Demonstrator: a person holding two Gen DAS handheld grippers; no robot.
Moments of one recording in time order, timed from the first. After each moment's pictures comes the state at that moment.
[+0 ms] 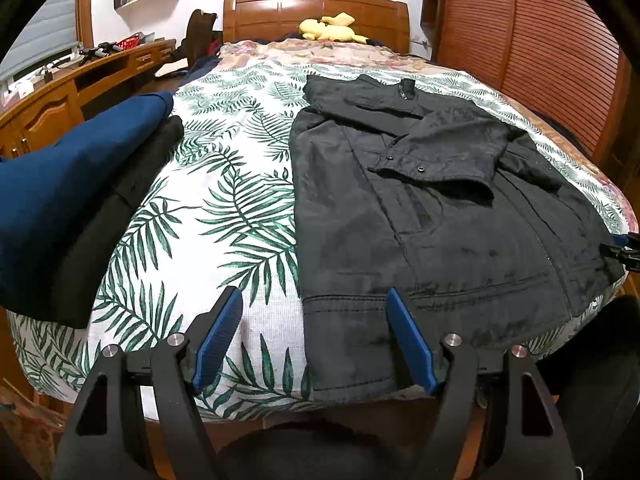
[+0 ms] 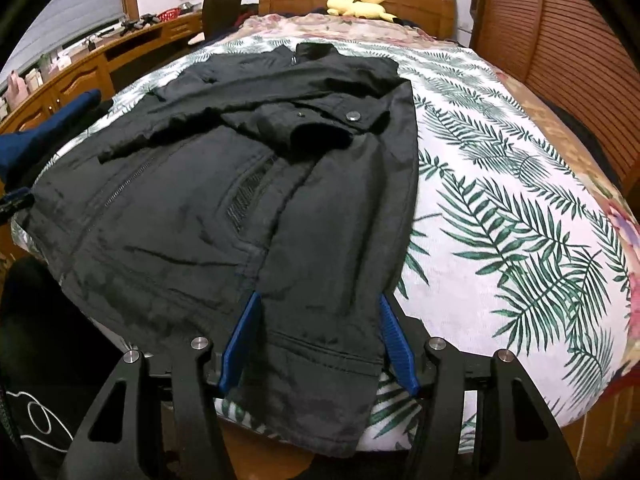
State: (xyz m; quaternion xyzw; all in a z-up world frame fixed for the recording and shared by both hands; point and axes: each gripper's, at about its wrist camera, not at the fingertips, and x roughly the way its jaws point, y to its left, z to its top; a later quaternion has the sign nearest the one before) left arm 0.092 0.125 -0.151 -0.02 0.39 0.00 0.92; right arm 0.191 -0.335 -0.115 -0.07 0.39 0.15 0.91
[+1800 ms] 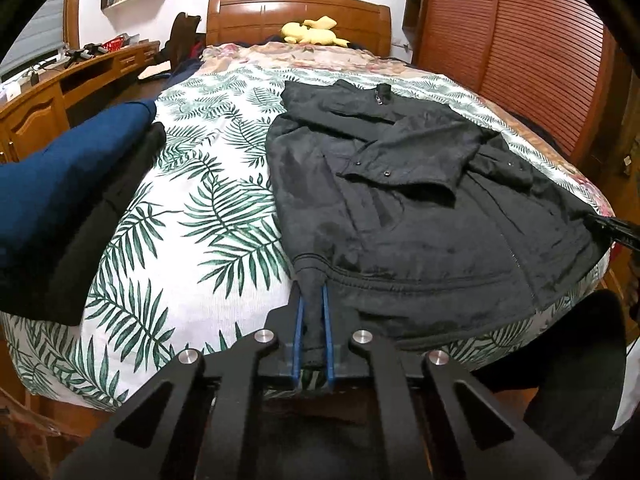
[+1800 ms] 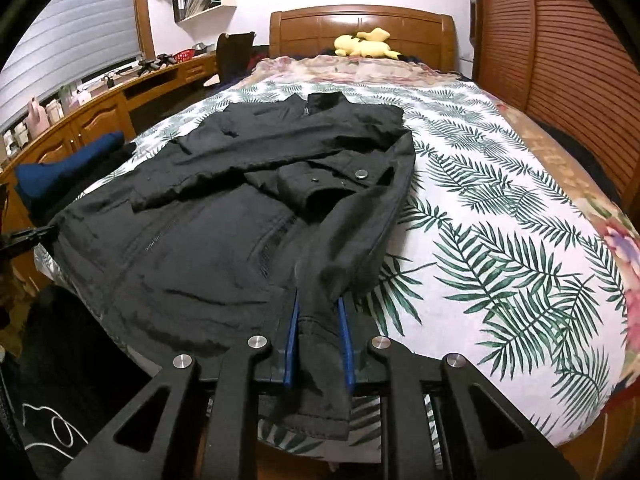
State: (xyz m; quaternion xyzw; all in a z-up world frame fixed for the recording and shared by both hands) left arm 0.079 0.113 -0.135 -0.04 0.39 -0.04 0.92; right arm 0.168 -0.349 -0.081 -0.03 0.32 0.18 0.93
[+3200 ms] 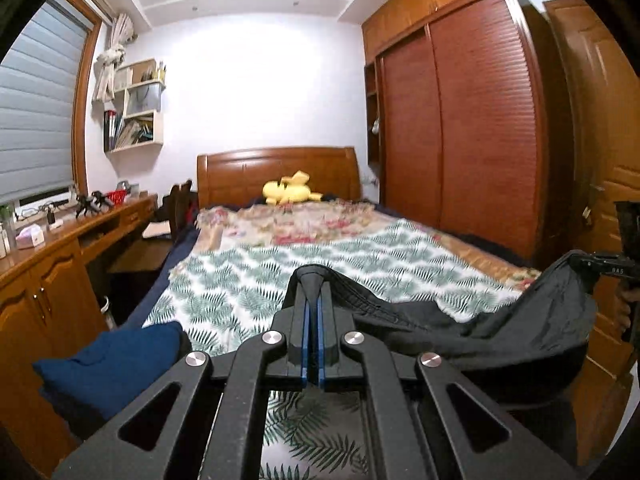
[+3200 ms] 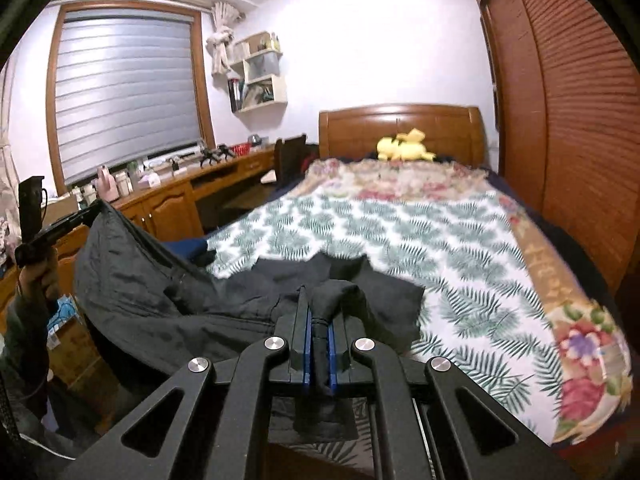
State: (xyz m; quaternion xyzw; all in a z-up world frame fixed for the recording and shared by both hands) left arm -0.014 0.089 0.107 0.01 0.13 -0.06 0.99; right arm 0.036 -0.442 0.107 0.01 0.14 0.26 0.95
